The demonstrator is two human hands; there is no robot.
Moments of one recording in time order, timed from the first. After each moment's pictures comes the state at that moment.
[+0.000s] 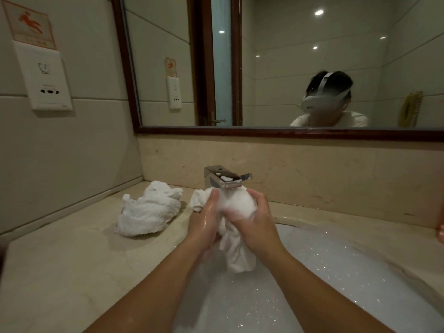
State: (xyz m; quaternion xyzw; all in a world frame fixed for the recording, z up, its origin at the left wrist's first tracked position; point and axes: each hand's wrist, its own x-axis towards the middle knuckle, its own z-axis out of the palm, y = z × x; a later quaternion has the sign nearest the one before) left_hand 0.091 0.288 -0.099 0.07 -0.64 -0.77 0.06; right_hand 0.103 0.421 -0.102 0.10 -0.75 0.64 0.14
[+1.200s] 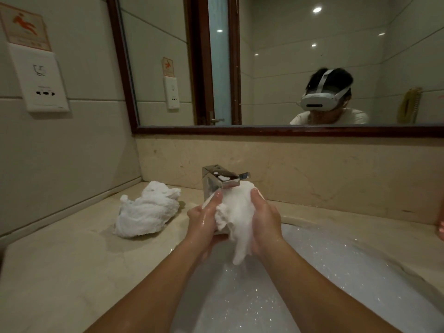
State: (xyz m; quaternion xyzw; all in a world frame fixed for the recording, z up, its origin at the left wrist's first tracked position) left_hand 0.095 0.287 -0.098 0.05 -0.60 -0.79 0.06; right_hand 0.081 0.410 -0.094 -0.11 -0.50 0.86 0.03
